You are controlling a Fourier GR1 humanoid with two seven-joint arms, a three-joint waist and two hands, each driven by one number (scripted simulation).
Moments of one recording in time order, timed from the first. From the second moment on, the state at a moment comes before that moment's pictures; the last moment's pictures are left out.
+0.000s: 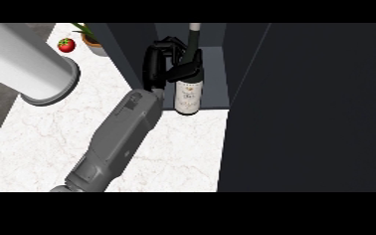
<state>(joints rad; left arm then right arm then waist) -0.85 0.01 -0.23 -0.68 0.43 0.47 -0.48 -0.06 -0.04 0.07 -2.48 -0.09 0.13 0.63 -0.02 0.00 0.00</state>
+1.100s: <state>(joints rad) -1.11 0.00 -0.03 -0.28 0.47 0.45 -0.68 -0.06 -0.02 0.10 -2.47 -0.09 0.14 0.62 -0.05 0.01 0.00</state>
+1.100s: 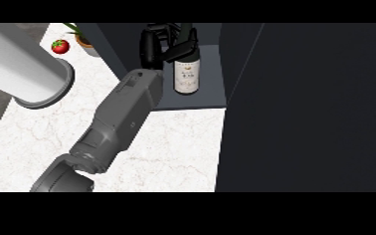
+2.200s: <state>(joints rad) -1.15 0.00 0.05 -0.12 0.48 0.41 -0.75 -0.06 -0.01 0.10 -2.46 -0.10 0.16 0.59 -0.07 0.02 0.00</state>
